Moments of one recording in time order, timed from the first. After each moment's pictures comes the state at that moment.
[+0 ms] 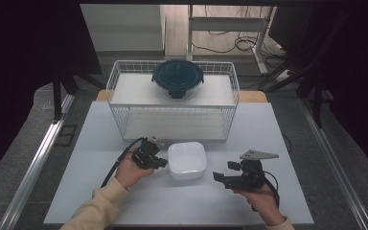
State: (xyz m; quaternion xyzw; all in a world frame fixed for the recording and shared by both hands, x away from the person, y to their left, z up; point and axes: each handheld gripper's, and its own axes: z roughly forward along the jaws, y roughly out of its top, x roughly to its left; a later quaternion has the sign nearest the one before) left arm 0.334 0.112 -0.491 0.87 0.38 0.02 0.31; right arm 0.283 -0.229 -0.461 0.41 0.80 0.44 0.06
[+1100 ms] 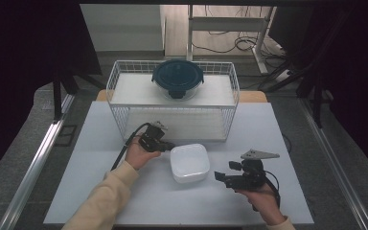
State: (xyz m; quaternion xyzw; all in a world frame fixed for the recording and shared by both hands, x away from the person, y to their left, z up) left arm 0.383 0.098 -0.494 0.86 0.36 0.01 0.36; right arm 0.285 -0.232 -0.464 0.42 0.79 0.44 0.06
